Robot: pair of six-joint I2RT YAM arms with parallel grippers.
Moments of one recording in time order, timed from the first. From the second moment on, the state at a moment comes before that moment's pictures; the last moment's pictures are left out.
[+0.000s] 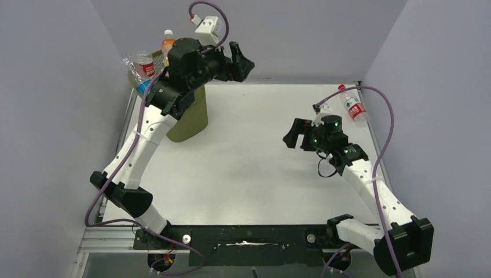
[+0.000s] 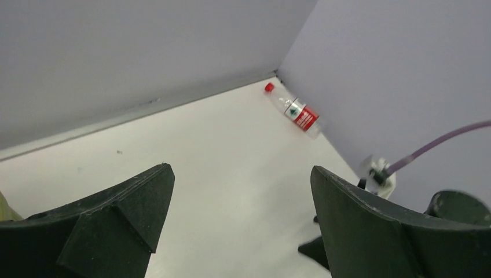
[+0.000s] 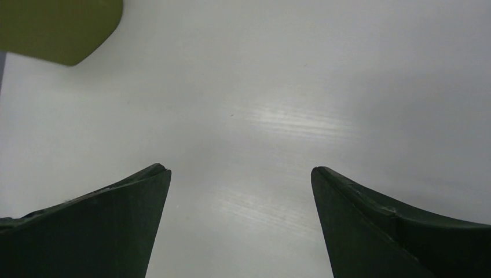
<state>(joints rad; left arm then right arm) -0.56 1.63 2.05 -0.46 0.12 -0.36 0.34 1.02 0.81 -0.38 -0.19 0.40</state>
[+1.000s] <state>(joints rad) -0.70 1.64 1.73 -0.45 0.21 -0.43 -0.17 2.11 1.78 -0.42 0.17 -0.09</state>
